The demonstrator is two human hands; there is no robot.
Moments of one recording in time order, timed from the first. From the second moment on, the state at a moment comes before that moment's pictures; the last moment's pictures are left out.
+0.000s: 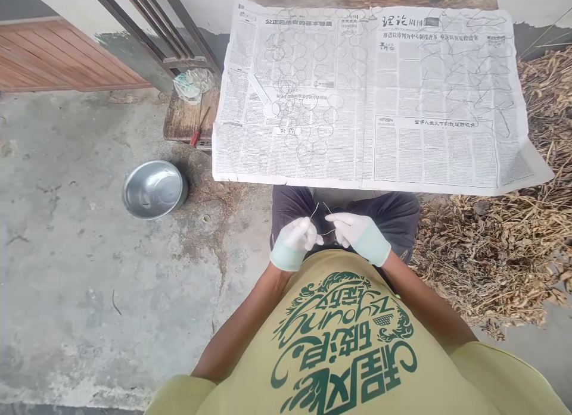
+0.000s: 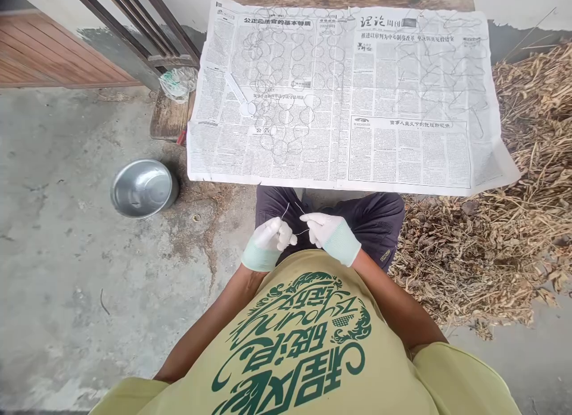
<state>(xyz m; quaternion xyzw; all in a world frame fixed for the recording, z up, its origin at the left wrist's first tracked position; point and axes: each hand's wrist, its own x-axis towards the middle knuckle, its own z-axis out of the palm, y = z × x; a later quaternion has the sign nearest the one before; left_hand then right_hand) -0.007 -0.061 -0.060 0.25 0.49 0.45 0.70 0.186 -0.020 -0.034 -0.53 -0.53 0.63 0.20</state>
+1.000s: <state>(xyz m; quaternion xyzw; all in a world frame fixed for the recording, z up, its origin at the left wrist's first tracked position) -0.015 -0.065 -0.038 0.59 0.63 0.36 0.35 0.203 -0.007 -0.025 -0.56 -0.54 0.59 0.21</state>
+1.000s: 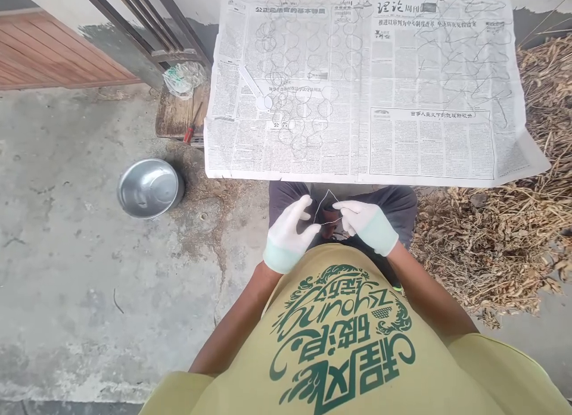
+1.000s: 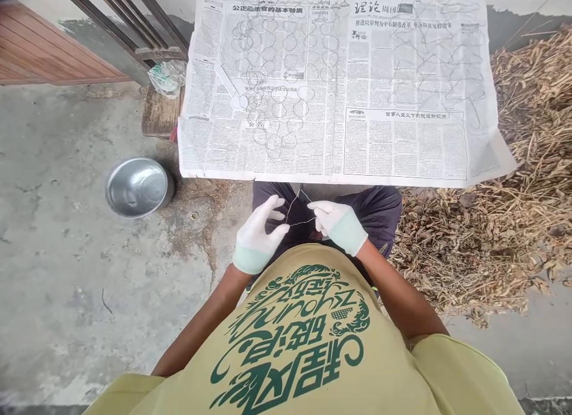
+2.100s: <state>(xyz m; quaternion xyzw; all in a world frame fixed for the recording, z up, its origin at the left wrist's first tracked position) 0.001 -0.017 -0.015 0.91 0.38 0.17 0.06 0.235 -0.010 0.001 -0.54 -0.47 0.63 0.31</state>
